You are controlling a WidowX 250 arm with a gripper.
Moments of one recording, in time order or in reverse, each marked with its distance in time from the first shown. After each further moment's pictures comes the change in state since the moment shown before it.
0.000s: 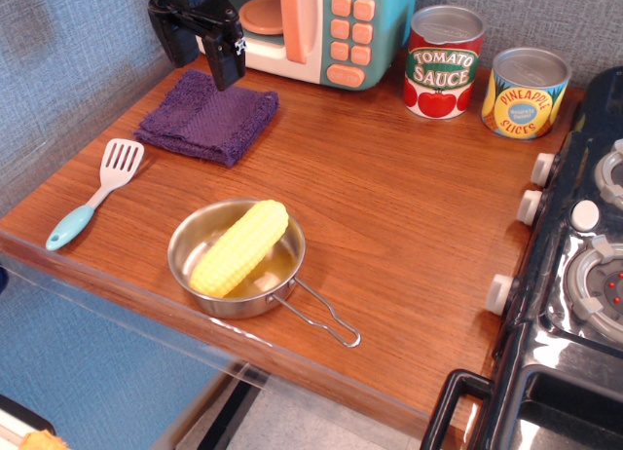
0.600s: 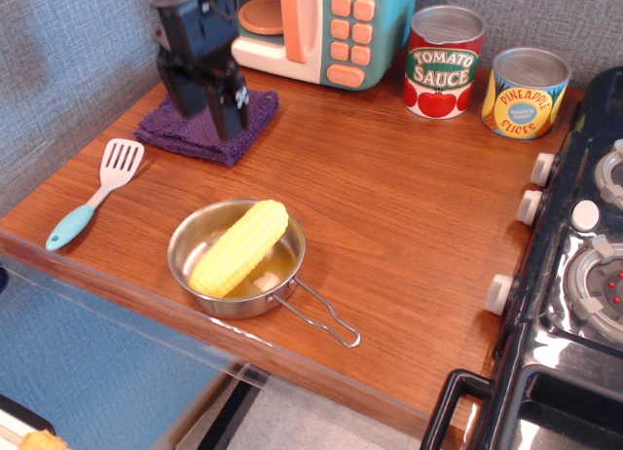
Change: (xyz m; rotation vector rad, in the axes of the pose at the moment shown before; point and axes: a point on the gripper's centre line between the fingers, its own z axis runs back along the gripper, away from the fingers) arm -0.028 -0.026 -0.026 -0.103 0.051 -0.072
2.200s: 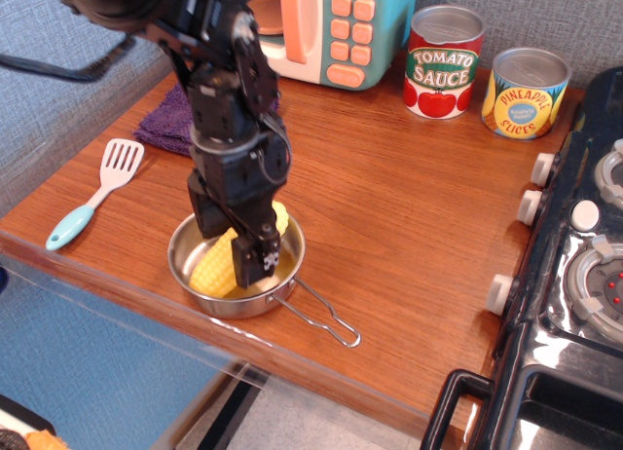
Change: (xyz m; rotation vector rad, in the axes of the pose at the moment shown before) arm -0.058 -0.097 -0.032 0.106 0.123 -0.177
